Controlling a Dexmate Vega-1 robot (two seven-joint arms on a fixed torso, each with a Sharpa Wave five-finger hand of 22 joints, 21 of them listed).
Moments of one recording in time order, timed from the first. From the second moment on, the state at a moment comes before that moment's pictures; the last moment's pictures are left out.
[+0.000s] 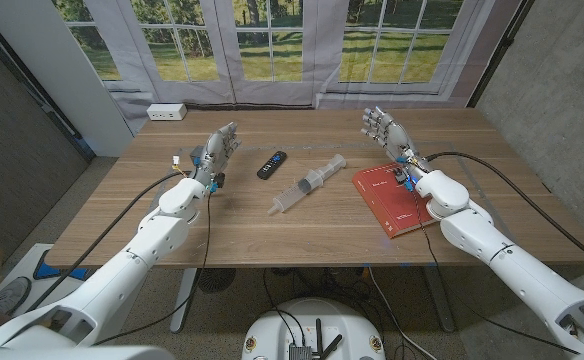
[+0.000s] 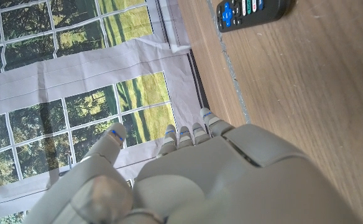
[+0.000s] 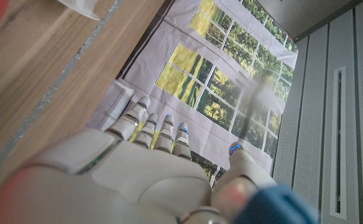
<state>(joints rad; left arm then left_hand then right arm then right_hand) 0.89 0.57 0.34 -1.44 -0.65 -0.22 0.04 0.10 0.11 0.69 0.01 0.17 0.01 0.04 0.18 0.17 -0.07 0.01 0.20 0.17 -0.10 0.00 0.18 0.17 0.05 -0.04 0.19 0.17 -0.86 -0.62 -0.43 -1.48 0.44 0.38 0.07 0.10 0.08 0.33 0.05 0.22 0.12 -0.08 0.19 0.17 0.16 -0.03 0.20 0.18 0.03 -0.04 0.21 0.30 0.24 -0.04 0.19 0.17</state>
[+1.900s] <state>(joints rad) 1.02 0.61 0.30 -1.55 -0.65 -0.28 0.06 0.11 0.12 0.69 -0.02 0.17 0.01 0.03 0.18 0.17 -0.06 0.00 0.20 0.17 -0.07 -0.01 0.18 0.17 0.02 -0.04 0.18 0.17 -0.68 -0.82 -0.63 -1.83 -0.25 0.12 0.23 0.38 0.04 0.42 -0.18 0.23 -0.02 -0.21 0.19 0.18 0.05 -0.05 0.19 0.20 -0.10 0.05 0.20 0.26 0.14 0.08 0.18 0.17</state>
